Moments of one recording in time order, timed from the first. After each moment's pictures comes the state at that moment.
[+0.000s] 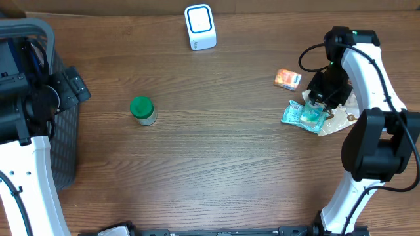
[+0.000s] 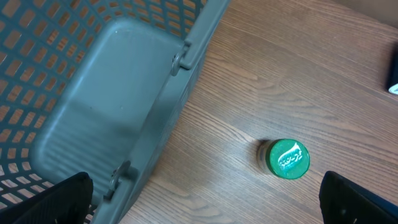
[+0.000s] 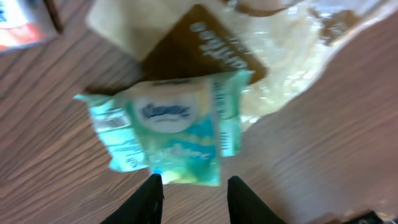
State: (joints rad) left arm 0.24 1.37 1.74 -1.31 -0.16 -0.24; right arm -0.06 2.07 1.79 -1.44 0.04 0.52
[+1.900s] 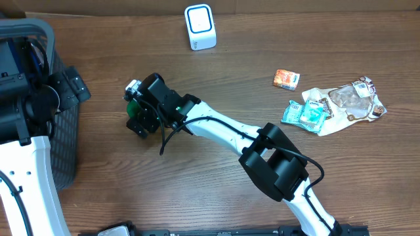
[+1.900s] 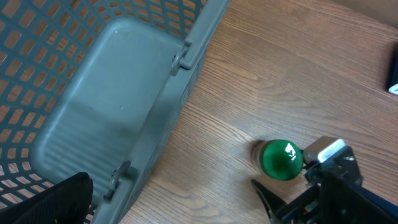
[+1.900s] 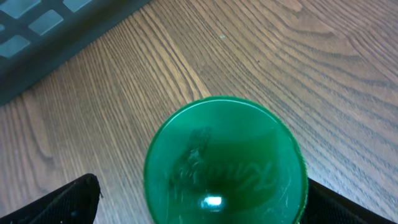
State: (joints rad) left arm 0.24 1.37 1.74 -1.31 -0.16 -0.24; right arm 0.88 2.30 1.80 -0.32 -0.23 0.01
